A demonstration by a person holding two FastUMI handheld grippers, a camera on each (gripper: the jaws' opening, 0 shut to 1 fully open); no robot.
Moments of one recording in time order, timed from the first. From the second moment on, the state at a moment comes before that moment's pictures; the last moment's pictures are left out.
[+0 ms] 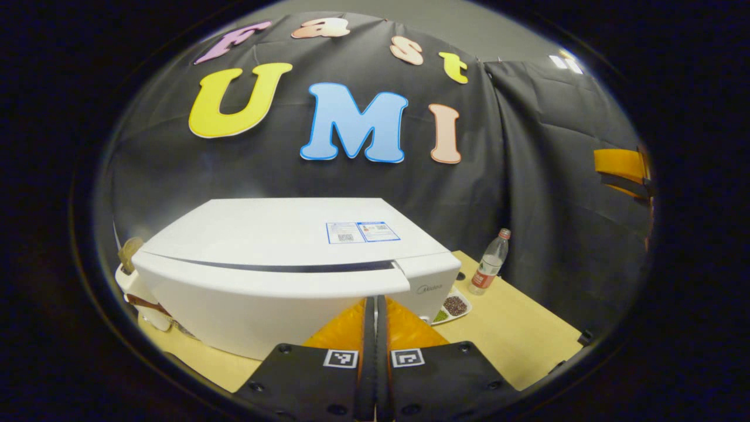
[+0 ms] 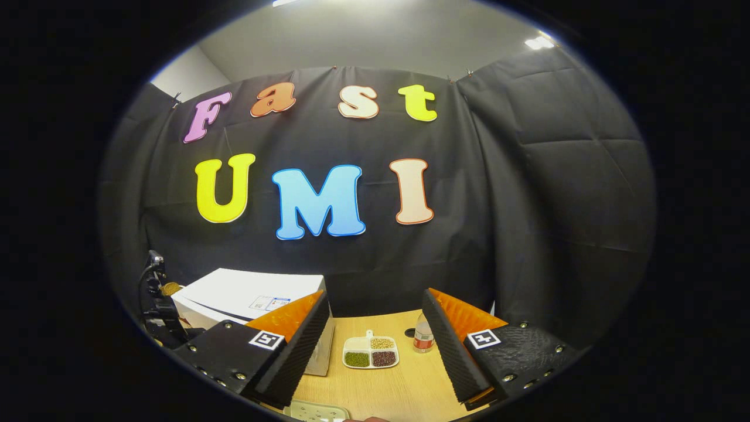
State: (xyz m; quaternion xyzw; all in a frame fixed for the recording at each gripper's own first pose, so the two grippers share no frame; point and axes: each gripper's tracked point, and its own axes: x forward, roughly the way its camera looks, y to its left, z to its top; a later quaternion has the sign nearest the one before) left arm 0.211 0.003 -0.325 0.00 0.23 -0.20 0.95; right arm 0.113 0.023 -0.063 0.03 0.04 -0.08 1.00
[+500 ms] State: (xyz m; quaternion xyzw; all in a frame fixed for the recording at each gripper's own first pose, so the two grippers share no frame) left arm 0.213 0.001 -0.330 -0.01 0.24 -0.21 0.95; right arm 0.131 0.029 -0.073 0.04 0.05 -0.07 1.00
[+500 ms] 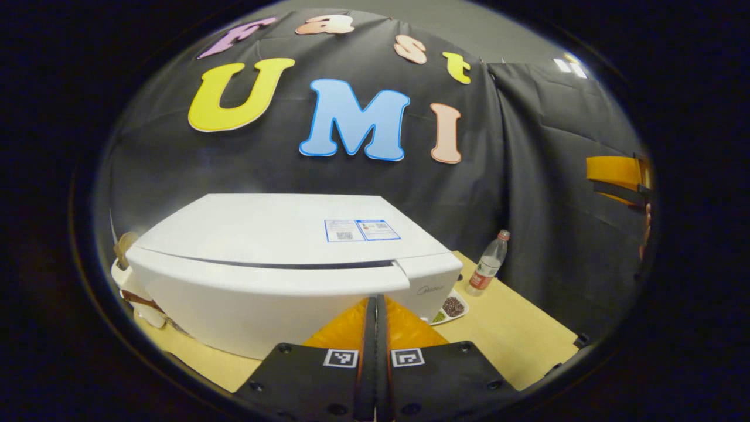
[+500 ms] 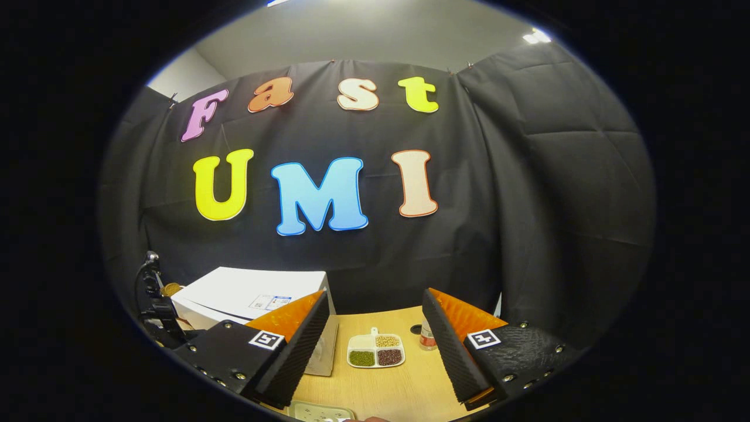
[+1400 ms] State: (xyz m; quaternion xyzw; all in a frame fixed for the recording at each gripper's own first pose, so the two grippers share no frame) left arm 0.195 0.058 -0.223 0.03 0.14 -0.13 0.98; right arm 0.117 0.064 -0.047 0.01 0.02 -0.04 1.00
